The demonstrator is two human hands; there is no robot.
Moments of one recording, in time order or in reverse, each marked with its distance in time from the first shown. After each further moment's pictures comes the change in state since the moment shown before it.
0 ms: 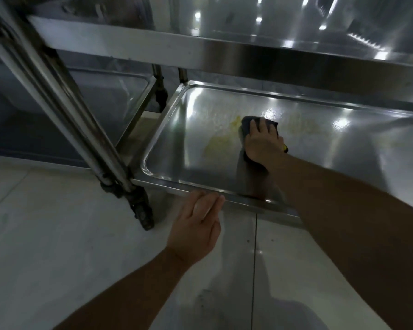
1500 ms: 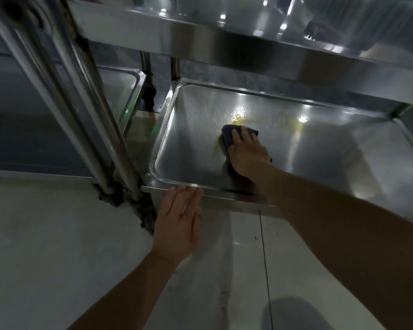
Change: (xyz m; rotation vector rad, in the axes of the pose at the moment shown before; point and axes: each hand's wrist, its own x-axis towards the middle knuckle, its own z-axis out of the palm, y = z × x) left_hand -0.015 -0.073 -0.027 -0.174 0.082 -0.098; right_hand -0.040 -0.057 0.025 -0.160 0.047 -0.053
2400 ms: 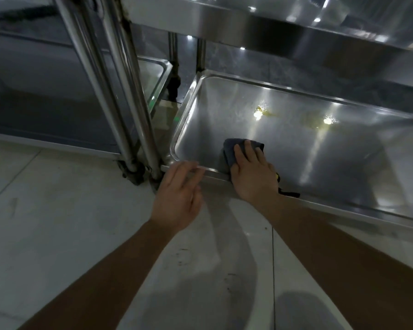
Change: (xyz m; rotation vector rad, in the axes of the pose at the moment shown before) left_hand 0.017 -0.005 -0.049 0.033 -0.030 -0.027; right_hand -0.097 -0.038 0.006 0.028 0.014 -0.079
